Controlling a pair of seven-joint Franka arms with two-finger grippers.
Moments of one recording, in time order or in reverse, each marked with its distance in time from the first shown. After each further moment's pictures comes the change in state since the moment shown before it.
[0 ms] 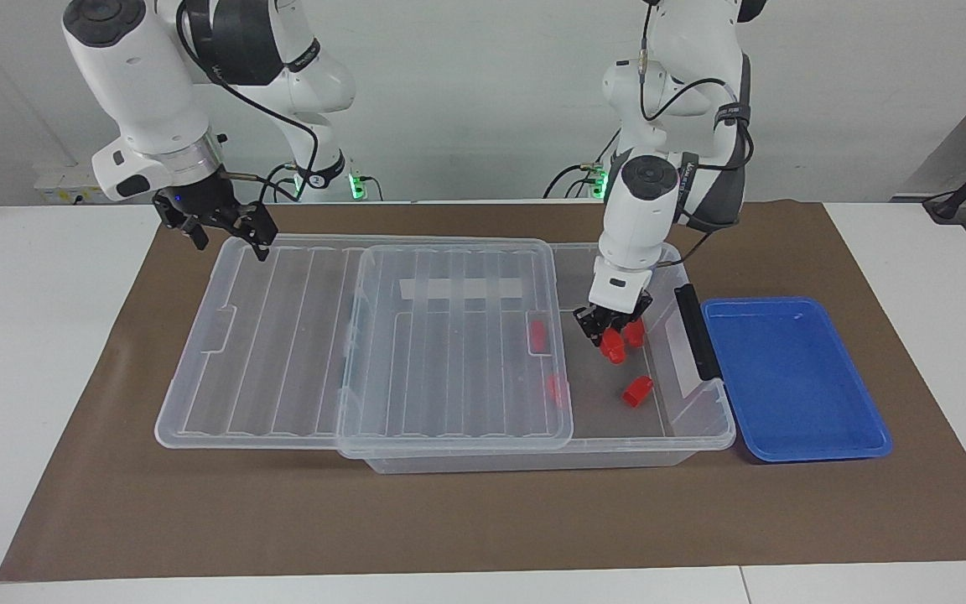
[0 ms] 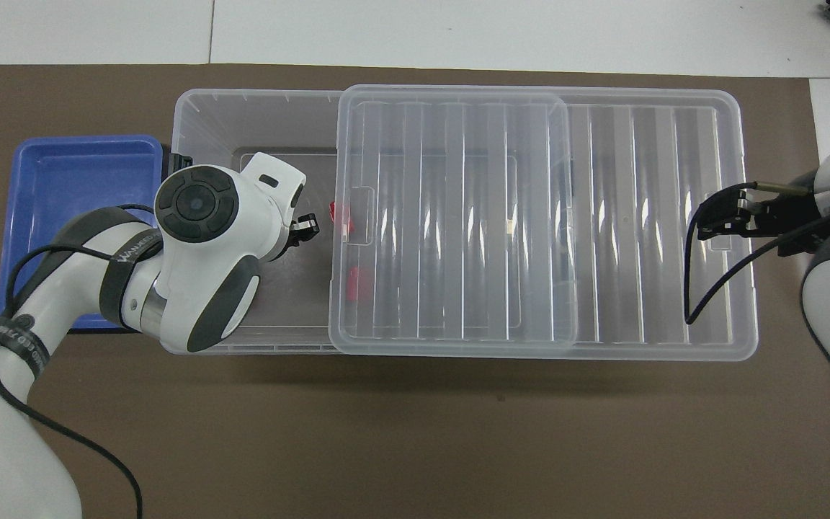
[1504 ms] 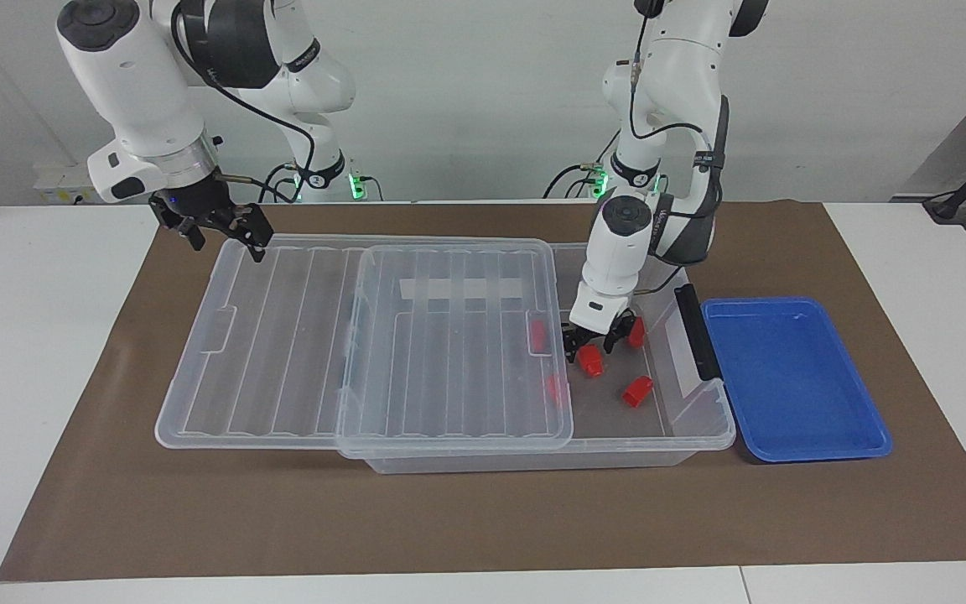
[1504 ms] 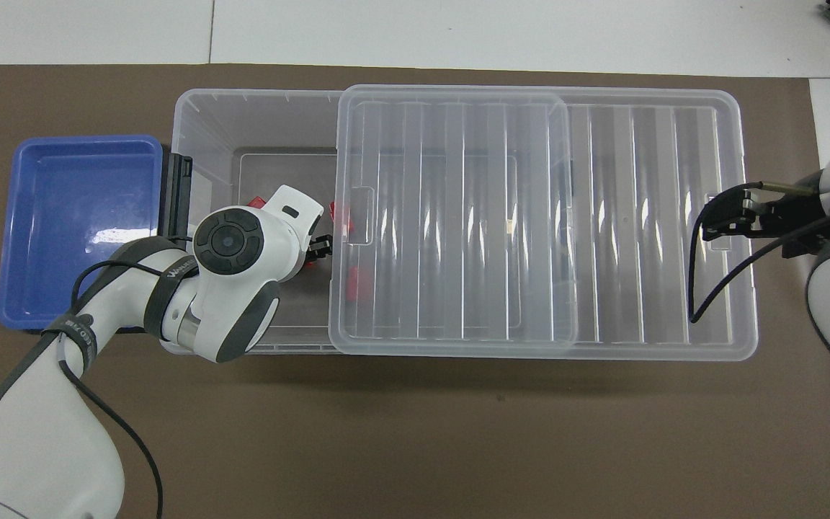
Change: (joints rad) left arm -0.011 0.071 0.011 -0.091 0.009 0.196 0.030; right arm -0.014 0.000 0.000 -0.007 0.000 0.000 0.000
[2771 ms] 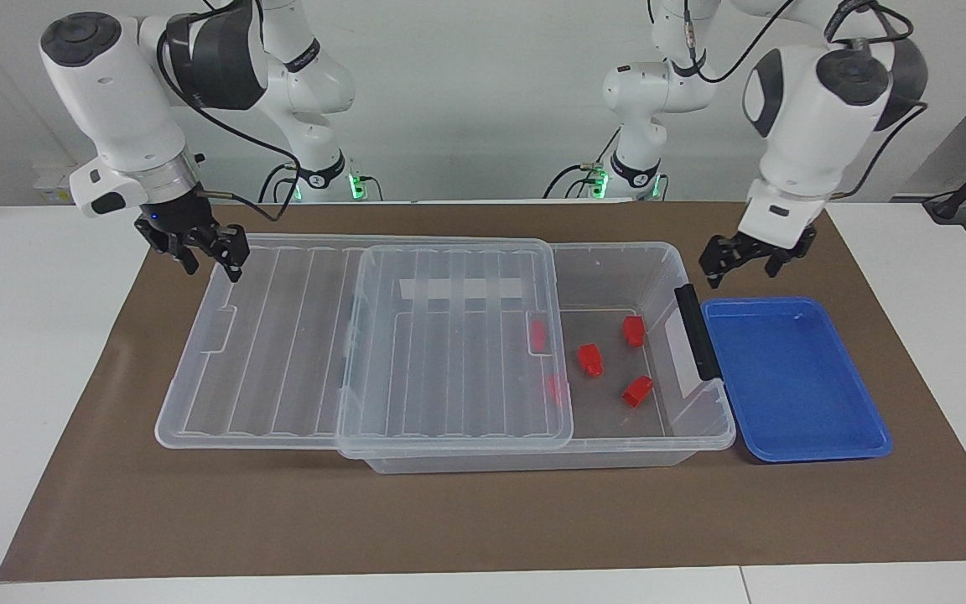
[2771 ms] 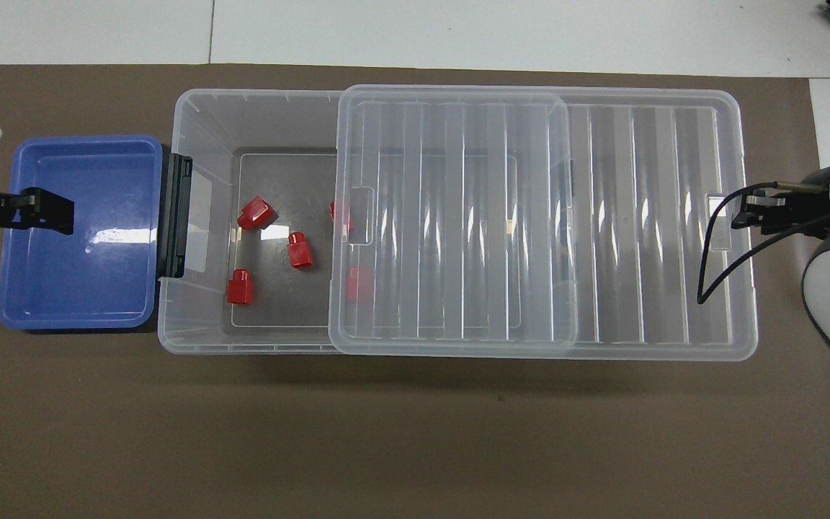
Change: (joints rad) left arm 0.414 -0.259 0.030 0.367 -0.041 -0.747 0.687; right arm -0.088 0.000 -0.001 -0.143 0.000 0.266 -0.125
